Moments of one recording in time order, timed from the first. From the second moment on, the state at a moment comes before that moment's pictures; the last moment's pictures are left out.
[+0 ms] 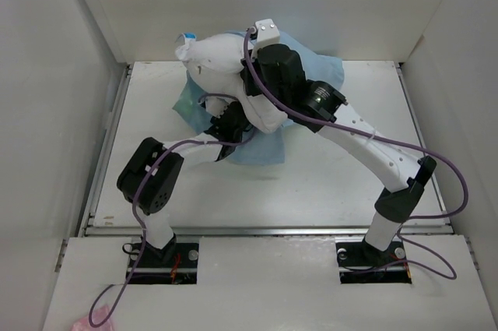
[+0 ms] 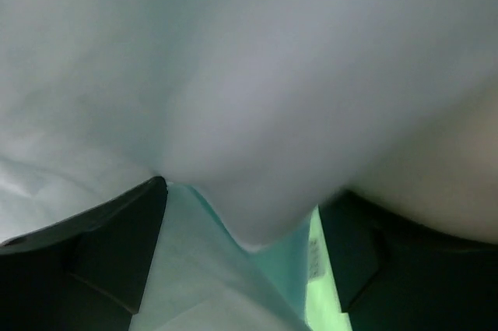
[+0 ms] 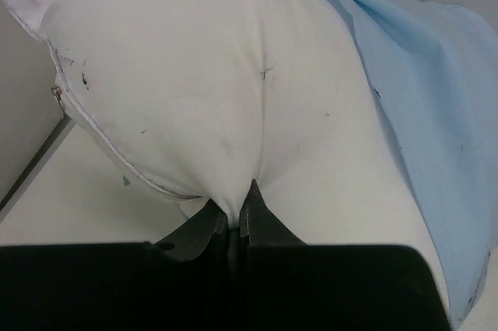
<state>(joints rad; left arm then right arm) -0.62 1.73 0.94 0.33 -0.54 -1.18 0.93 1.75 2.06 -0.56 0.41 0.22</state>
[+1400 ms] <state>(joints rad) -0.58 0.76 1.08 -0.87 -0.70 -1.10 0.97 2.25 2.05 -0.45 0.46 0.39</state>
